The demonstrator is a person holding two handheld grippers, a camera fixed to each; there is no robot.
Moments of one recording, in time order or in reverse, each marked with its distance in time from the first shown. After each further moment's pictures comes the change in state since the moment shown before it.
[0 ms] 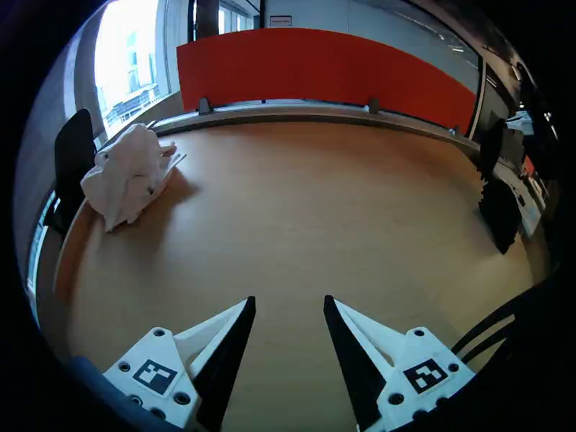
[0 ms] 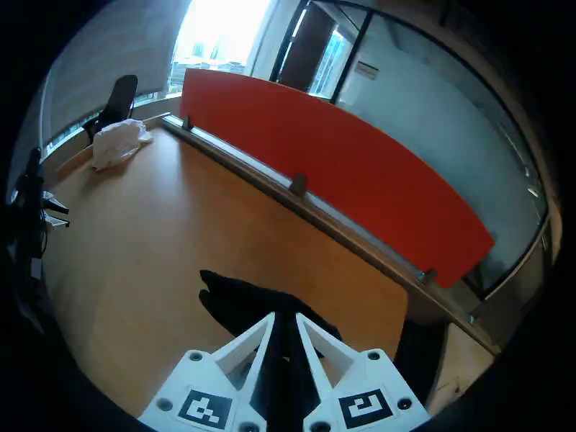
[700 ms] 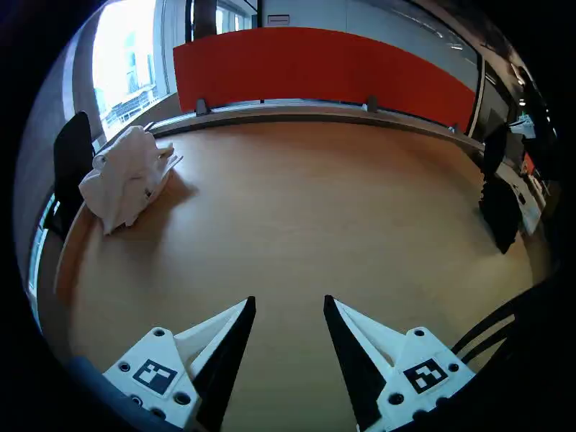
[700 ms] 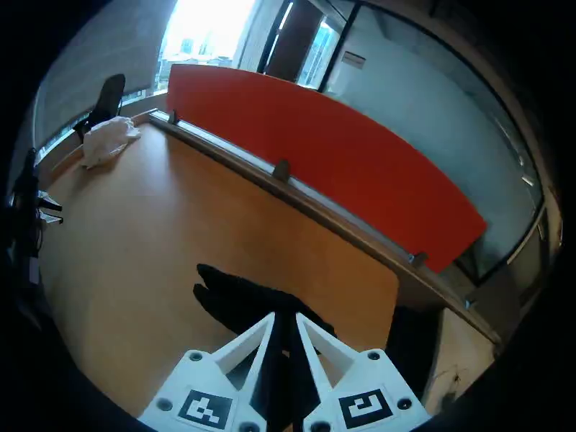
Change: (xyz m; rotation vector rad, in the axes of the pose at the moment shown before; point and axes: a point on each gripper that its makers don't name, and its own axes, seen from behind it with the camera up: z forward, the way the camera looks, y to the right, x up) left arm 0.003 0.006 0.003 0.000 -0.004 0.010; right arm -0.031 0.027 -0.011 -0.037 -0.041 0.039
